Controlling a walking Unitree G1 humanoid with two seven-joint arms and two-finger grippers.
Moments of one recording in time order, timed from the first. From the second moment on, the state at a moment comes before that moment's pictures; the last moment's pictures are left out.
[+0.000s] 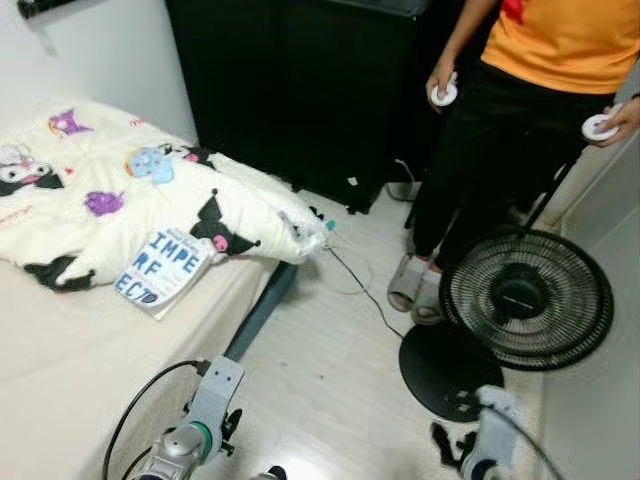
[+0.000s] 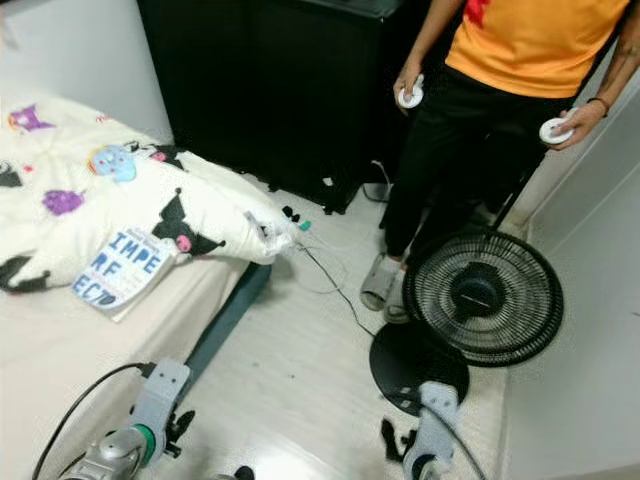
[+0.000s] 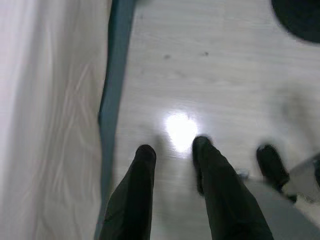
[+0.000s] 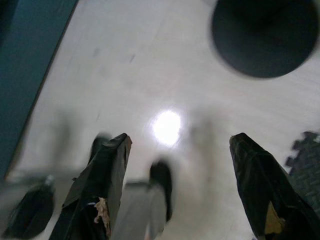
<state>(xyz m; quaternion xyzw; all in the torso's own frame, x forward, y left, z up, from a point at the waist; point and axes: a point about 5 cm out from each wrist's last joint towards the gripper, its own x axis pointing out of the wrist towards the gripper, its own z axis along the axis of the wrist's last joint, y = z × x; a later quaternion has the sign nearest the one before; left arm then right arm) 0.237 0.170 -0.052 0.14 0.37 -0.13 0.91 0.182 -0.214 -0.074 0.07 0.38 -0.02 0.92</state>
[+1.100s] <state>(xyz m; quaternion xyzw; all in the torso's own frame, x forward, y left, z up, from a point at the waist) 0.280 0.140 0.040 0.15 0.05 -0.18 0.97 0.261 -0.200 0.022 -0.01 0.05 0.05 1.00</state>
